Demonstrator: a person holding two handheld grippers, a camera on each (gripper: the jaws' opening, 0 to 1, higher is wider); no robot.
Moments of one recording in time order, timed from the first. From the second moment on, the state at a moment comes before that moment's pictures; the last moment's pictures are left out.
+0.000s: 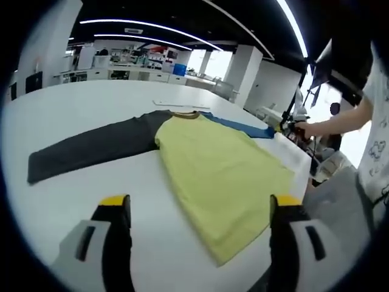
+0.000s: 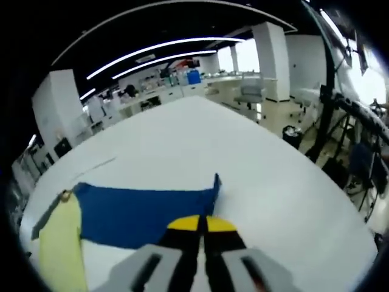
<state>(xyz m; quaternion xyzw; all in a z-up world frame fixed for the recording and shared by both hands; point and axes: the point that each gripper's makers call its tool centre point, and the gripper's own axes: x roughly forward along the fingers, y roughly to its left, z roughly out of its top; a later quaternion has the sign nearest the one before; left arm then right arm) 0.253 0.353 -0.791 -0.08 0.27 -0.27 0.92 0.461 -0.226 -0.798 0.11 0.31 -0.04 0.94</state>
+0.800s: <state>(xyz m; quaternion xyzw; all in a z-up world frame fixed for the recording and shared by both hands) 0.248 0.356 -0.785 -0.07 0.26 -0.26 0.93 0.492 -0.009 -0.753 0.19 0.30 0.18 0.92</state>
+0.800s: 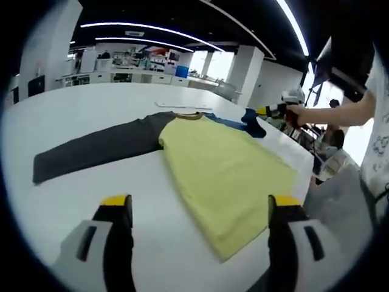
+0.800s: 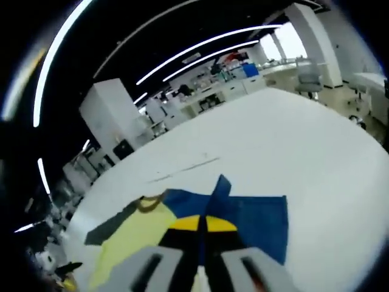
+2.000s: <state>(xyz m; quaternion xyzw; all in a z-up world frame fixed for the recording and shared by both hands) 0.243 0.355 -0.801 -0.05 0.29 -0.27 0.92 0.493 0.225 -0.732 0.23 0.30 0.35 0.86</state>
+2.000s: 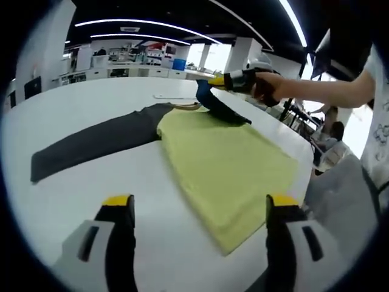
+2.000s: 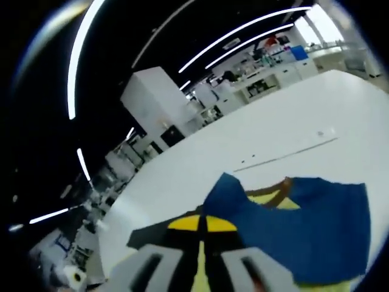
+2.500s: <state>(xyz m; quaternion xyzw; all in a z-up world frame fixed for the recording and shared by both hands) 0.241 0.353 -0.805 -0.05 0.30 -0.28 0.91 0.476 0.286 -0.762 0.19 0.33 0.39 0.84</state>
